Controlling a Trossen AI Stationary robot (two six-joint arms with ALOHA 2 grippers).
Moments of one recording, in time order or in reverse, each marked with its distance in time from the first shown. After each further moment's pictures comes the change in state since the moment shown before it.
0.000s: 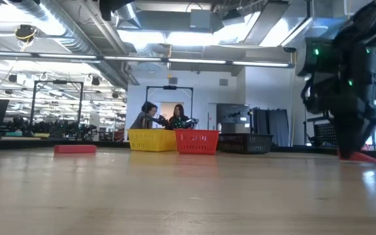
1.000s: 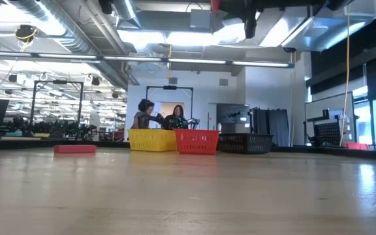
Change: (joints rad) left arm 0.000 -0.031 0.002 0.049 0.106 -0.134; right arm 0.059 0.034 0.361 1.109 0.006 -0.309
